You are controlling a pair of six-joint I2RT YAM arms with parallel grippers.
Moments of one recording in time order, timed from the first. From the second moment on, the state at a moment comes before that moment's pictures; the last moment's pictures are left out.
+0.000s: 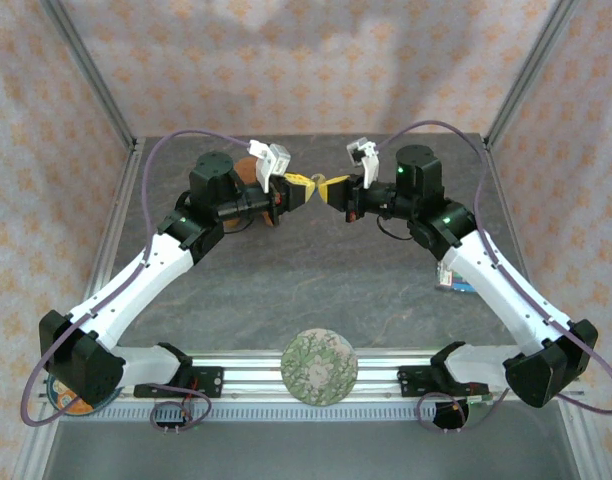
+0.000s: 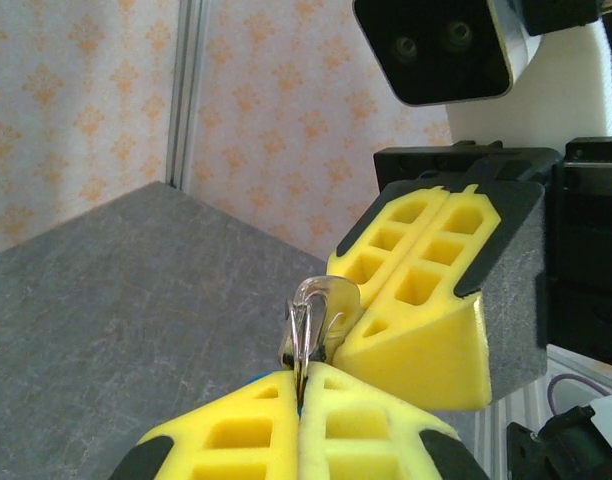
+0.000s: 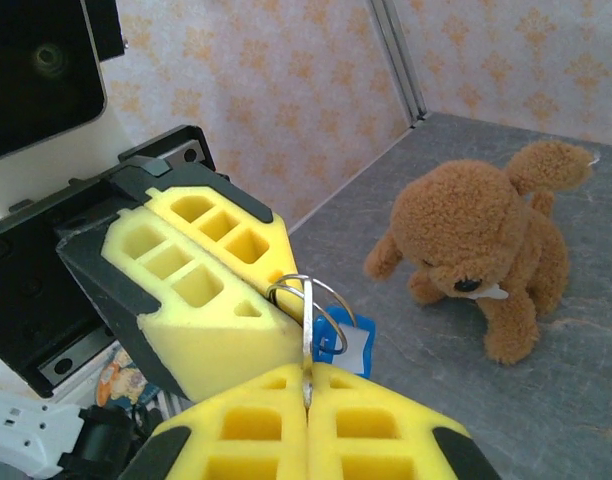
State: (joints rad) left arm -0.48 1.28 1.17 -0.04 0.63 -0.17; right arm 0.55 1.24 1.28 -0.35 -0.58 0.27
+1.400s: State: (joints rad) left arm -0.49 1.27 1.18 -0.21 0.66 -0.17; right arm 0.76 1.25 1.39 -0.61 -0.17 -0.23
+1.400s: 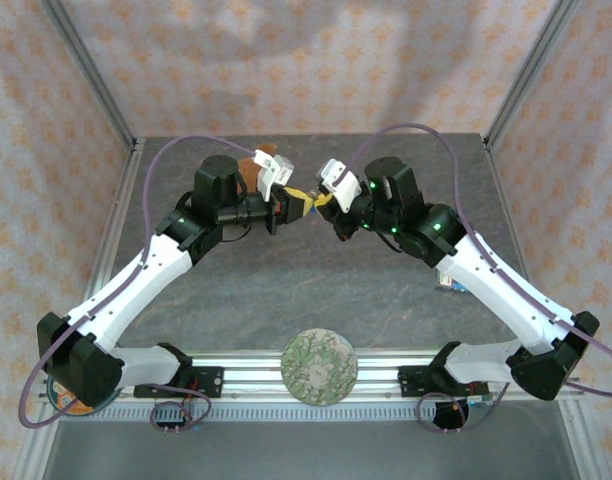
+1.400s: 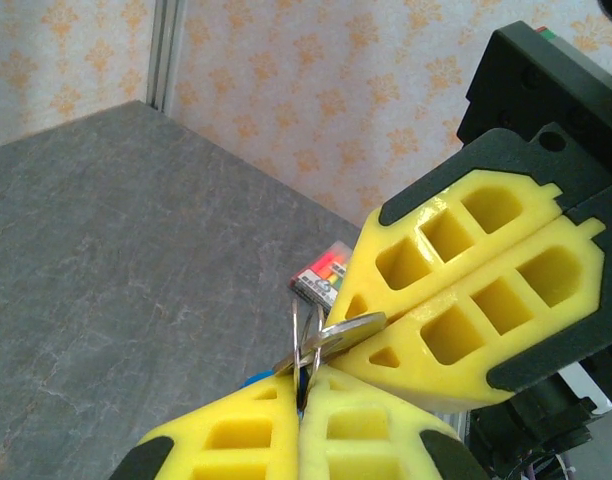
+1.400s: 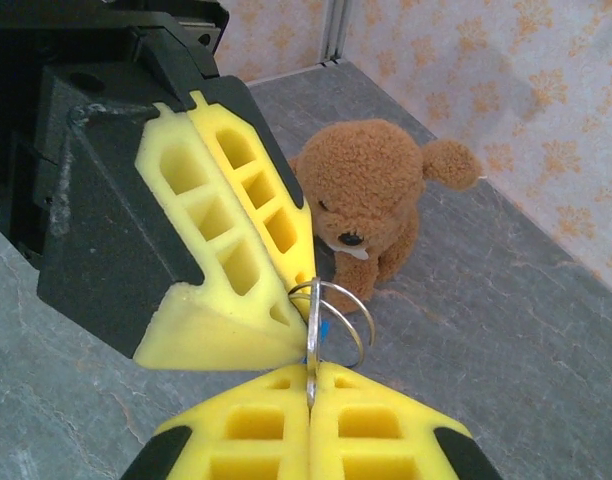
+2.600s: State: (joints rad) left arm -0.42 1.06 0.87 0.24 0.47 -0.34; right arm 0.56 1.25 1.20 -0.12 -0.66 0.50
